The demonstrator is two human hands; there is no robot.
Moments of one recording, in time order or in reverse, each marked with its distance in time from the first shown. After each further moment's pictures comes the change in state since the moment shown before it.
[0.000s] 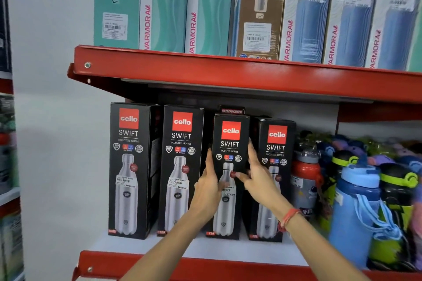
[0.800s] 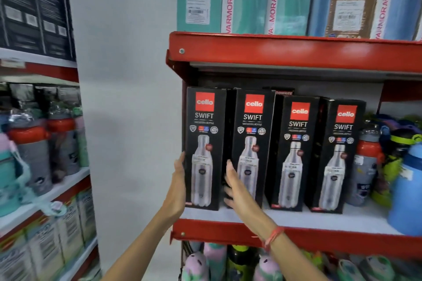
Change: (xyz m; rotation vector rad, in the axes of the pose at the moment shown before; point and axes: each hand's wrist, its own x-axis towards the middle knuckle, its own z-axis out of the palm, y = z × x) left_hand -0.071 -0.123 -0.186 -0.613 0.036 -0.276; right_hand -0.062 -0.098 0.195 0.659 -0.276 0.286
